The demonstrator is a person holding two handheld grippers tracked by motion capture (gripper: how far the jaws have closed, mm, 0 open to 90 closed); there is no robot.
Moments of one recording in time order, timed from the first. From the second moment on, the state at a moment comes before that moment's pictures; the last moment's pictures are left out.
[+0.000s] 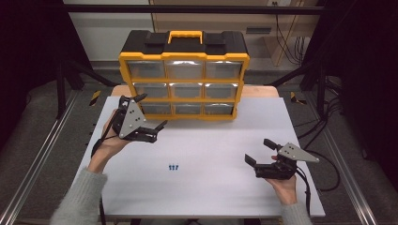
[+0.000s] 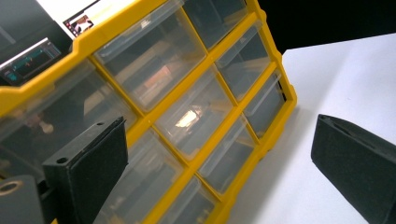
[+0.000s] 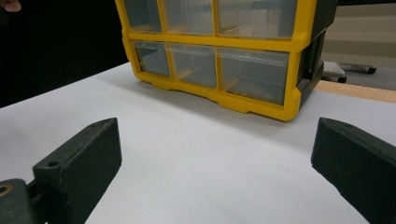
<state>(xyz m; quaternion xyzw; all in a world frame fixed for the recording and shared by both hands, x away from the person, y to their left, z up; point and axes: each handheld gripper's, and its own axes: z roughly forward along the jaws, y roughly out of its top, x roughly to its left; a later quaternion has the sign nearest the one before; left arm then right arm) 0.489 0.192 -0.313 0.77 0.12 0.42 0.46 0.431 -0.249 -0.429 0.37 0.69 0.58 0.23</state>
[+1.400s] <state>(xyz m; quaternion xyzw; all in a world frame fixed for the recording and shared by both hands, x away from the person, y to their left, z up) 0.532 0.138 -0.282 0.79 0.01 0.50 0.35 0.430 -0.248 -0.429 0.37 0.68 0.58 0.23</state>
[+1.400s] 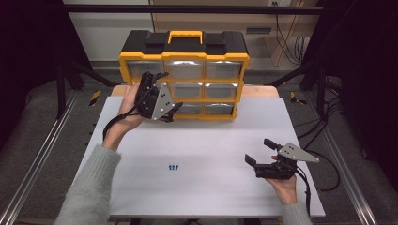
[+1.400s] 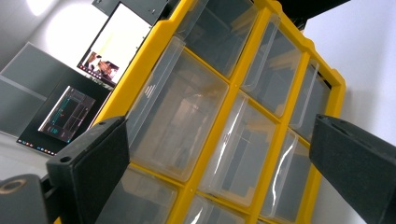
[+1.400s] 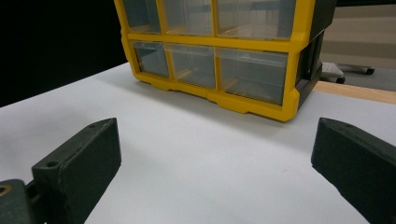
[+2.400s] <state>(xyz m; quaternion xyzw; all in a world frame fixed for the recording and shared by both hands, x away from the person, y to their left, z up) 0.576 0.110 -0.275 0.78 -0.02 0.55 0.29 0.432 -0.249 -0.431 0.36 0.69 0.58 0.24</state>
